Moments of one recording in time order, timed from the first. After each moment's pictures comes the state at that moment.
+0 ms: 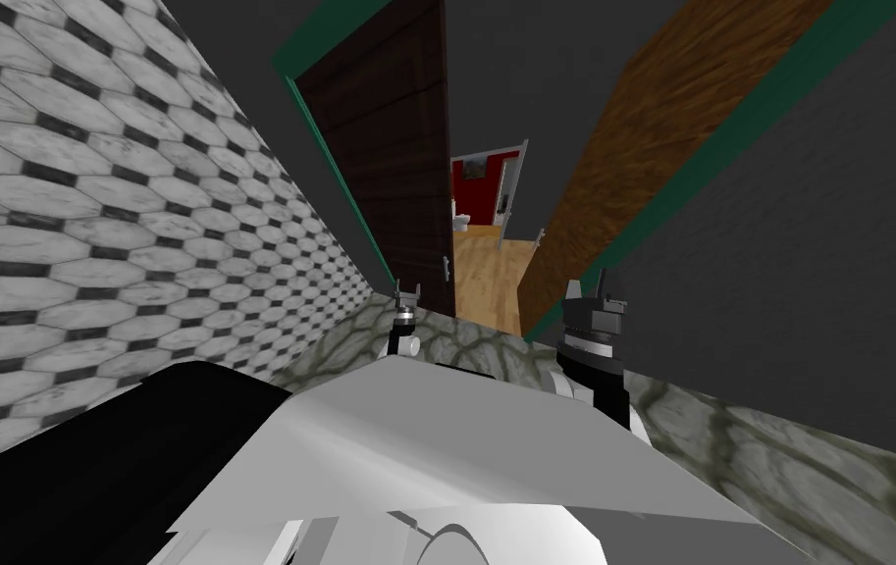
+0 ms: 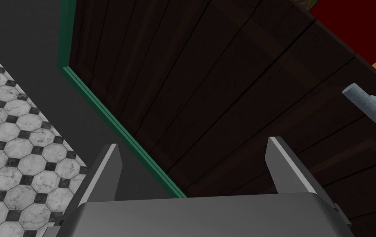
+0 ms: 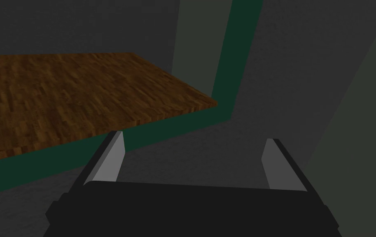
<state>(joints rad) 0.27 0.07 -0.03 -1.68 0.26 -0.70 0.50</state>
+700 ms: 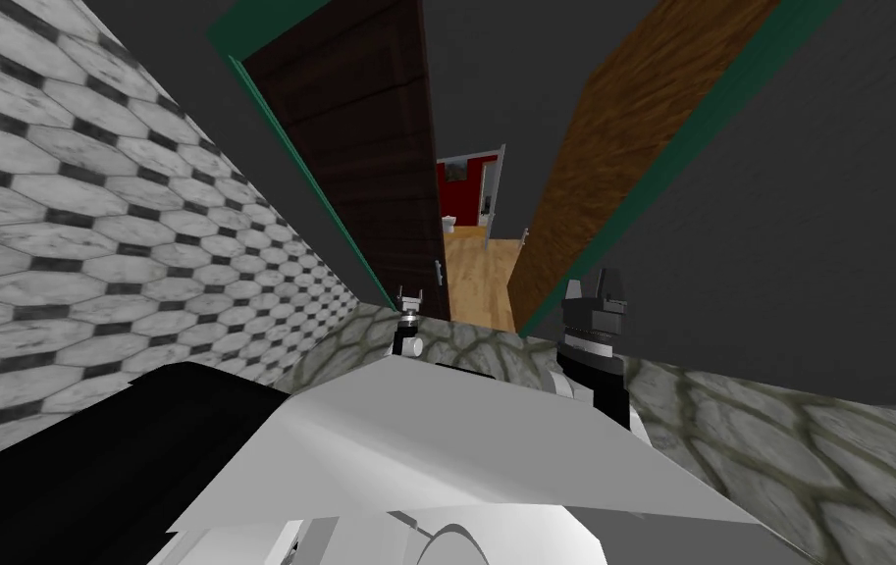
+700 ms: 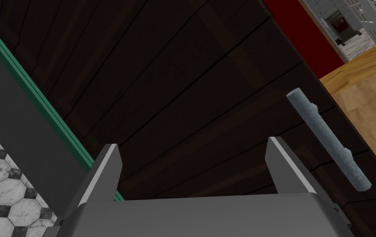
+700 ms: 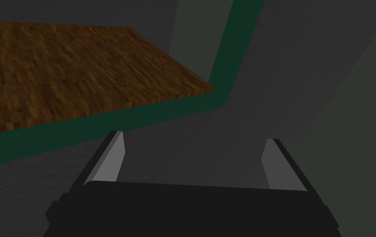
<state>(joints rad) 0.21 0.07 -0.03 -1.49 0.33 -0.74 0.62</state>
